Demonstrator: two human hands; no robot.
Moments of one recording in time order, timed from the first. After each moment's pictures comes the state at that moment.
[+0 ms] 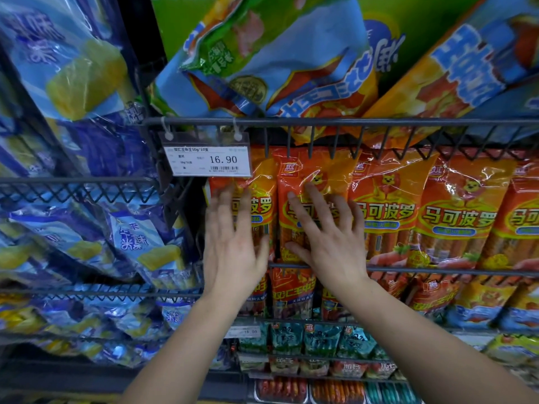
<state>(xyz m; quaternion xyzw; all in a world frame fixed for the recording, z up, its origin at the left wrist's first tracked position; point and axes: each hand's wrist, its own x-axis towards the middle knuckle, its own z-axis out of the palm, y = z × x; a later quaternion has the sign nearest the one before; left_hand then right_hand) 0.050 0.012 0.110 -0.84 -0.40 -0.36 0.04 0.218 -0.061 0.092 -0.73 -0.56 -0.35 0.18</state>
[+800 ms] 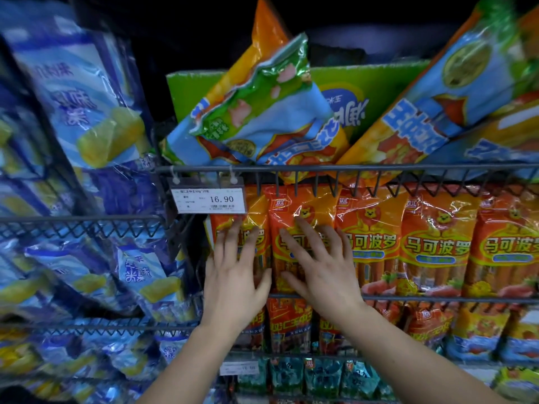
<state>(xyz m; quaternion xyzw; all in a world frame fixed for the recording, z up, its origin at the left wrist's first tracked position) 0.051 0.004 0.121 -0.86 -0.41 -0.30 0.03 0.221 -0.071 0.105 -0.72 -0.61 -0.27 0.19</state>
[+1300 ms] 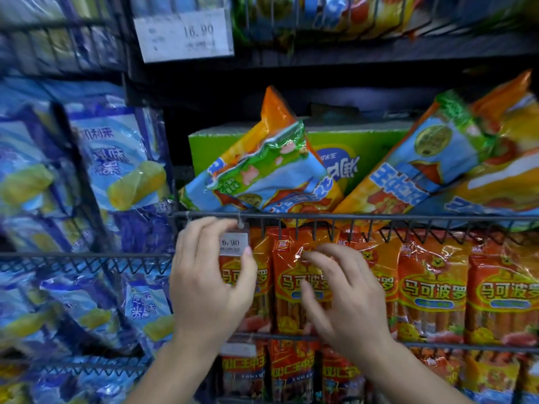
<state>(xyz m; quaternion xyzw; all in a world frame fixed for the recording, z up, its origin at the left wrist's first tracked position) 0.029 -0.027 0.231 -0.75 -0.28 -0.61 0.01 0.207 -0.109 0.186 -0.58 -0.61 -0.33 0.44</state>
